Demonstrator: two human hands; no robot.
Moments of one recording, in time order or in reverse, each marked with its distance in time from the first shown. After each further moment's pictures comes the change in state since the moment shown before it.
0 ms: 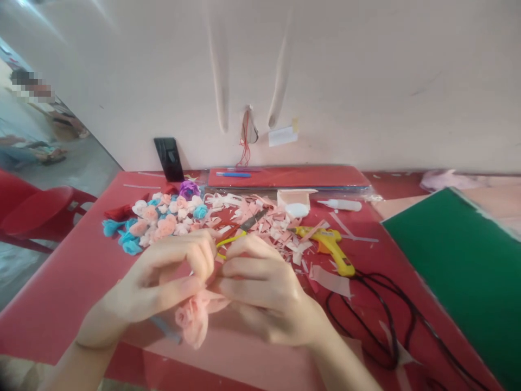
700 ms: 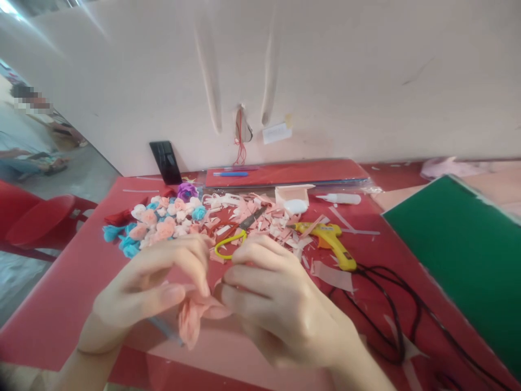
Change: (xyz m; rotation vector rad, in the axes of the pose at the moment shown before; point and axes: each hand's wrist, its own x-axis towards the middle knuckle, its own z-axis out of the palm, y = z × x) left_hand 0.000 -0.003 -0.008 0.048 -0.140 0.097; right_hand 0.000 -0.016 -0.017 -0.274 -0.099 -0.020
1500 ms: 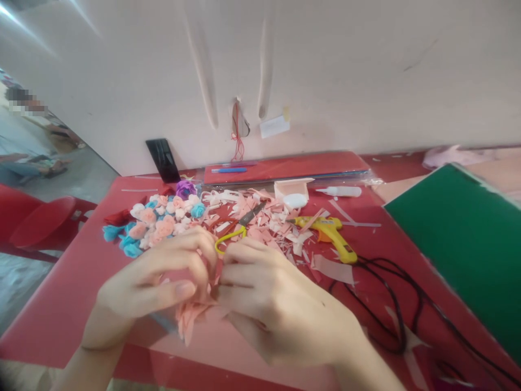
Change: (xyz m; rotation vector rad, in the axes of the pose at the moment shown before) left_hand 0.005 -0.005 -0.007 0.198 -0.148 0.001; right_hand 0.003 -0.004 0.003 0.133 -0.102 0.077
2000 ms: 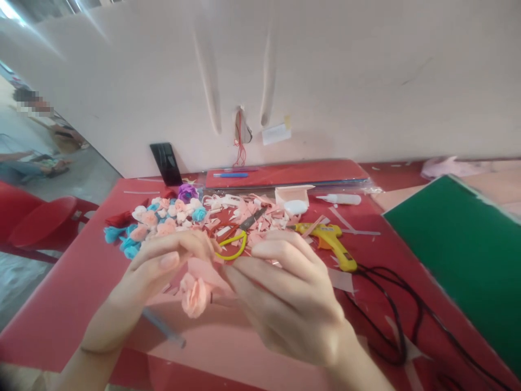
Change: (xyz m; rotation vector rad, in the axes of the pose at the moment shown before) left_hand -0.003 0.005 0.020 -0.368 0.403 -0.114; right_hand -0.007 0.003 0.000 -0.437 0.352 -0.079
